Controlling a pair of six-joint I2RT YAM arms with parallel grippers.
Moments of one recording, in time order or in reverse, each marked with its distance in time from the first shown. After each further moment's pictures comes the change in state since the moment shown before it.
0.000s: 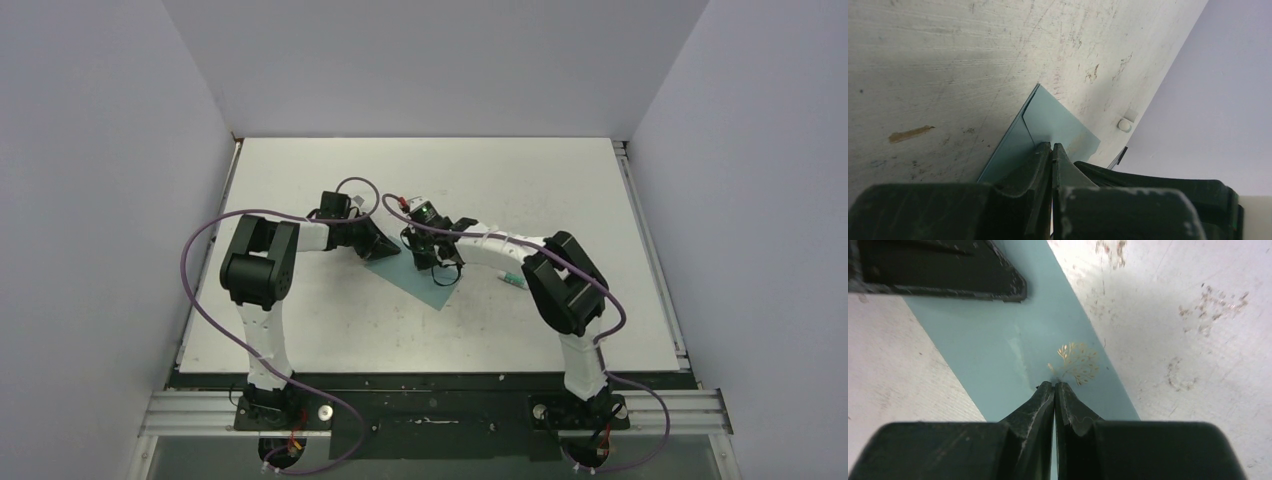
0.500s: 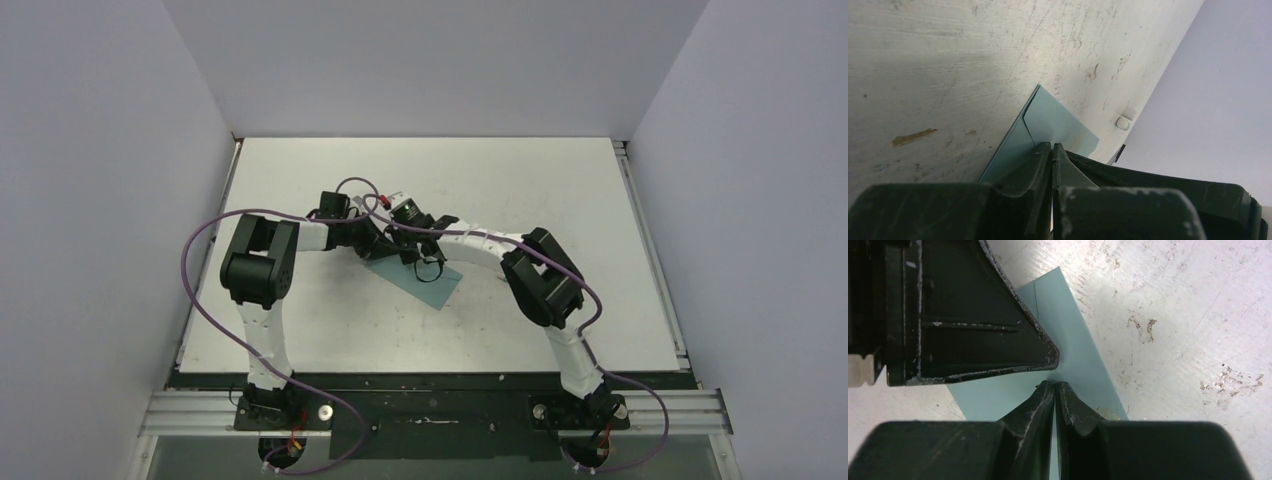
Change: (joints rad) left arm 0.006 0.009 0.002 0.007 0.021 -0.001; right arm 0.026 0.151 0.200 -0.005 0.029 -0.056
